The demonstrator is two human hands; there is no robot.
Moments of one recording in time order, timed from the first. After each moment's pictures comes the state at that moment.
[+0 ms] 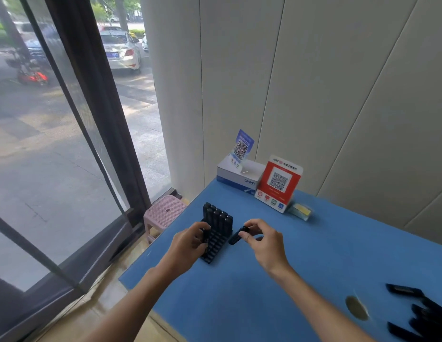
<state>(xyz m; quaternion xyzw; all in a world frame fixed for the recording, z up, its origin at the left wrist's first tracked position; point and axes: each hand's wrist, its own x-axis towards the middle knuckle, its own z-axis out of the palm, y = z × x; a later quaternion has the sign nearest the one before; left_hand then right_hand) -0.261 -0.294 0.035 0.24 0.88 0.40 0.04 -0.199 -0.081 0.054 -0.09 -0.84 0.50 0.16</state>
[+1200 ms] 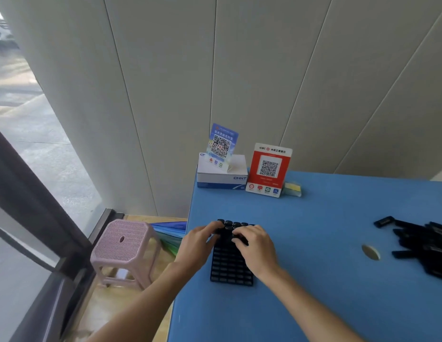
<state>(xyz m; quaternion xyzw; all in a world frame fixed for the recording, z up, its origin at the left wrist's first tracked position) -0.431 -0.310 -0.010 0.49 0.79 0.36 0.03 -0.299 -0.197 0.015 -0.28 -0.91 0.22 0.21</state>
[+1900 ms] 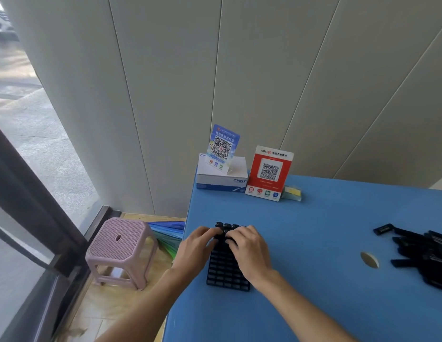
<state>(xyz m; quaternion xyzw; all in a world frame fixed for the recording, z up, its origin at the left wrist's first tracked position) -0.435 -0.309 -0.030 0.51 0.79 0.35 -0.01 -0.312 -0.199 0.011 -0.22 -0.95 0.12 0.21</state>
